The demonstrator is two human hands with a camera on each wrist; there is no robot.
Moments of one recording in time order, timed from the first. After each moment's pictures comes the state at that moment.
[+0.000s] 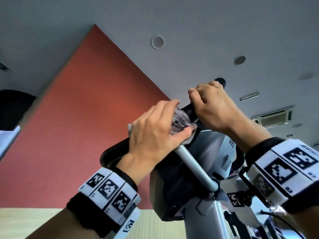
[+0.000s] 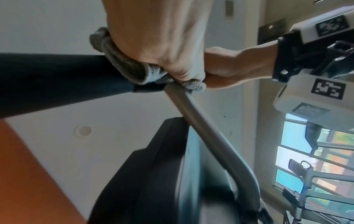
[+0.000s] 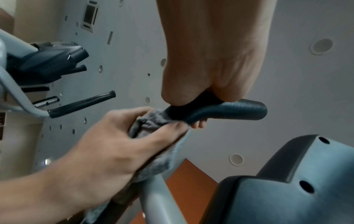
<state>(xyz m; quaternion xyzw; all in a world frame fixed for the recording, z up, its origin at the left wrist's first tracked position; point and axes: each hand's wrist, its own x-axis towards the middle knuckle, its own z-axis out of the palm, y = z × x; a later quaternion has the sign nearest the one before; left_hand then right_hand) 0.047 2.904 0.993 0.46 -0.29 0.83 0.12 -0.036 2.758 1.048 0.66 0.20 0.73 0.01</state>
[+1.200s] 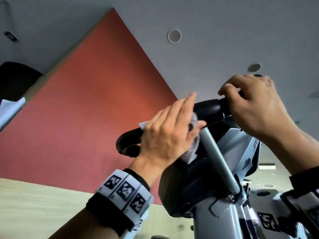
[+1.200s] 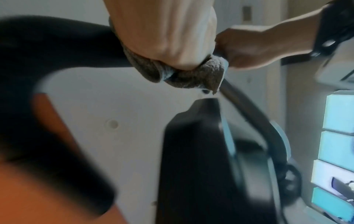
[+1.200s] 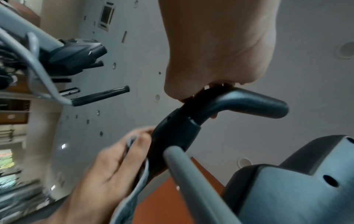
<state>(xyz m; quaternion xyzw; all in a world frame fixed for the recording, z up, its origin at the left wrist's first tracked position) 0.110 2.925 0.979 0.35 -0.29 0.88 0.12 -0.032 2.774 1.028 0.62 0.14 0.77 0.02</state>
